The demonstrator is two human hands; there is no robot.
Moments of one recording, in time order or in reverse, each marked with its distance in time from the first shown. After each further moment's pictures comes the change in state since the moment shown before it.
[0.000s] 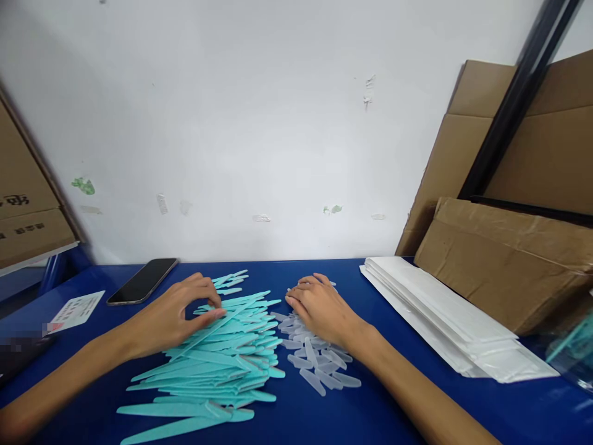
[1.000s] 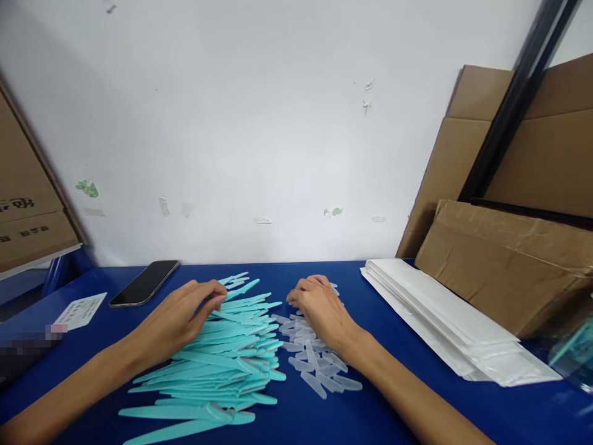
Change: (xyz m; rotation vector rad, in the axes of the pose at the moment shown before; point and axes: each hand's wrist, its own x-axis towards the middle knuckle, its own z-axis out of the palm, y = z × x) left_hand 0.001 0.013 0.008 0.063 0.130 -0.010; right_hand 0.002 -0.001 0.009 -0.036 0.075 0.064
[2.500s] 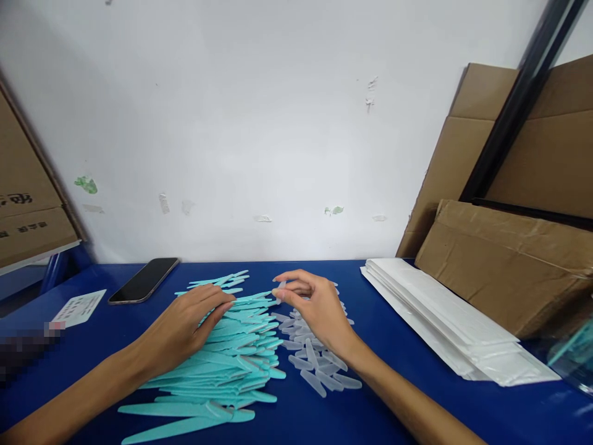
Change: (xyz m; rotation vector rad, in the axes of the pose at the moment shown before) left_hand -0.003 0.009 0.016 0.021 0.132 0.187; right_hand 0.003 -0.039 -0.028 0.978 0.239 0.334
